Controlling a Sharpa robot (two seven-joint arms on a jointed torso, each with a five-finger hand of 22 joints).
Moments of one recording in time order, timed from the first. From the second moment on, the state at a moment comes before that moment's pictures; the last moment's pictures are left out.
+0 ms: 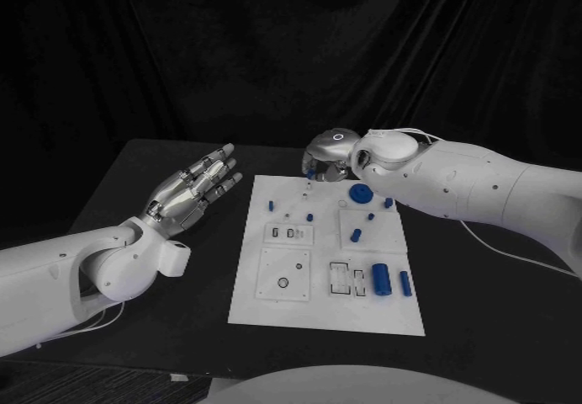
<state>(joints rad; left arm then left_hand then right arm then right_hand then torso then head) 1.18 -1.02 -0.21 1.61 -0.03 0.07 0.67 1.37 0.26 -0.21 0.29 0.51 0.22 0.02 0.06 0.03 0.01 -0.02 0.05 0.01 0.00 0.00 0.00 0.00 0.17 0.00 0.11 0.00 0.00 1.33 -0.39 -0.21 0.92 -1.71 -0.26 0.19 1.42 -0.07 0.32 0.06 0.27 1.02 0.10 0.15 0.17 1.13 0.05 0.10 0.06 1.46 -0.06 1.32 1.08 0.09 1.42 0.05 1.38 1.28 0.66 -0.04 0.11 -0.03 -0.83</state>
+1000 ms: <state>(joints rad) 1.18 -1.00 -0.21 1.60 -0.03 0.08 0.67 1.41 0.27 -0.19 0.28 0.58 0.22 0.02 0.06 0.03 0.01 -0.02 0.06 0.01 0.00 0.02 0.00 0.00 0.17 0.00 0.12 0.00 0.00 1.32 -0.38 -0.21 0.88 -1.71 -0.22 0.17 1.42 -0.07 0.34 0.06 0.27 1.01 0.10 0.13 0.17 1.11 0.05 0.08 0.06 1.46 -0.06 1.32 1.09 0.09 1.42 0.05 1.38 1.28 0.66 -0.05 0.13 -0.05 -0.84</state>
